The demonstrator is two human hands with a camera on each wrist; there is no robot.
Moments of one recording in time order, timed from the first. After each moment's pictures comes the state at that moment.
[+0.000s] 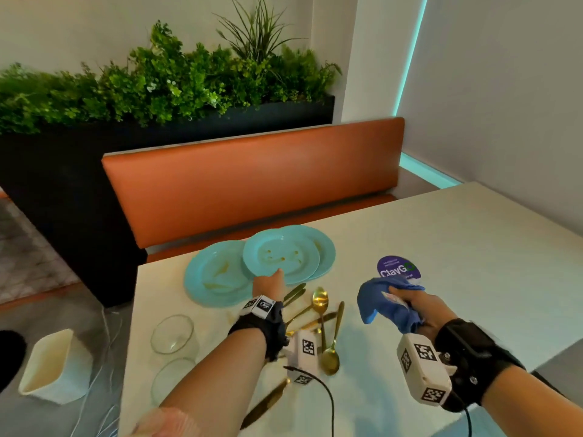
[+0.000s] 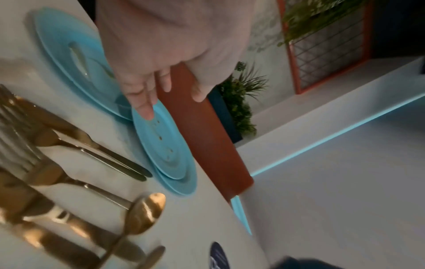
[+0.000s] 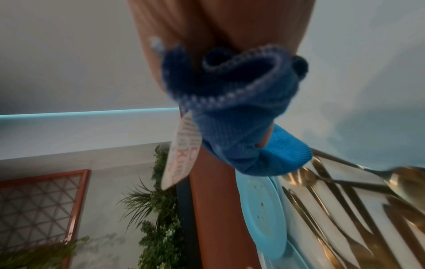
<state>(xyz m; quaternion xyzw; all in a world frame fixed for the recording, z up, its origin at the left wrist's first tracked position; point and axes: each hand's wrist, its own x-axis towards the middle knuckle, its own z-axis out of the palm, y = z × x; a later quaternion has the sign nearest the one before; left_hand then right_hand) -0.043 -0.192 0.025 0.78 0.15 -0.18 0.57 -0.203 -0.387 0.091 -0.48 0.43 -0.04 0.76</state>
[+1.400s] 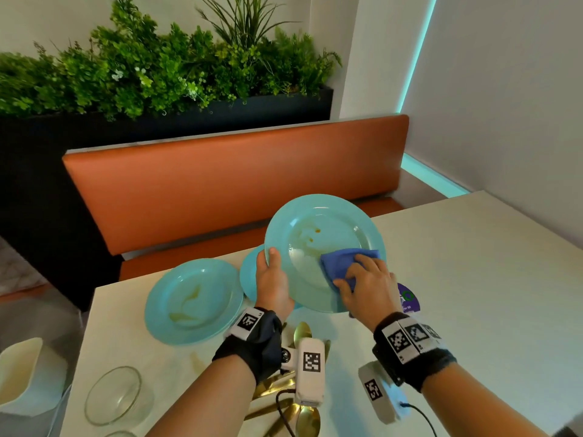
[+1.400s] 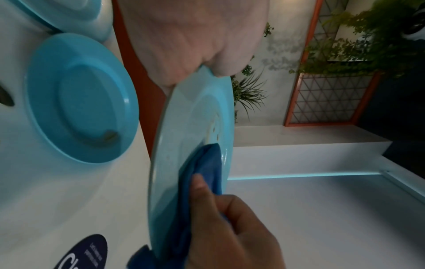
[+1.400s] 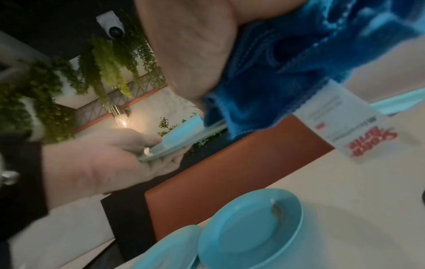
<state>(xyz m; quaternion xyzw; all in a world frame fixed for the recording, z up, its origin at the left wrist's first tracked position) 0.000 -0.280 0.075 0.53 0.12 -0.16 0.82 -0.084 -0.411 0.085 -0.96 0.17 -0.13 0.17</state>
